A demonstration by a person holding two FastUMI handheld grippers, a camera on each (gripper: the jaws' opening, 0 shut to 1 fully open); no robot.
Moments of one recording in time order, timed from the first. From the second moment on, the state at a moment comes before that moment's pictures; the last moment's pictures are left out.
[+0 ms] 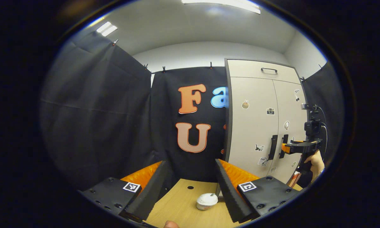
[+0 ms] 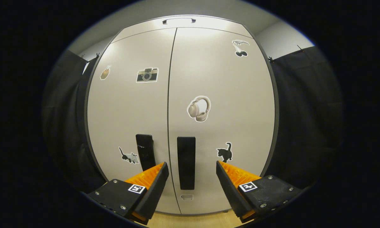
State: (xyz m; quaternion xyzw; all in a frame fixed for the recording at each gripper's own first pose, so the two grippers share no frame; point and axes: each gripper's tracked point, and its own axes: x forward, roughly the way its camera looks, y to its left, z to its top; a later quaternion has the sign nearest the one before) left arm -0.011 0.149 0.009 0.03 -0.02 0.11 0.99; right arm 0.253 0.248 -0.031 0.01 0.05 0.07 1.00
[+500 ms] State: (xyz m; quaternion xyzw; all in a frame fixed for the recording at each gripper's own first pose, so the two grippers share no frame) left arm -0.002 0.162 -0.008 0.01 0.00 0.12 0.99; right arm 0.284 0.259 -0.055 0.00 0.08 0.08 0.99
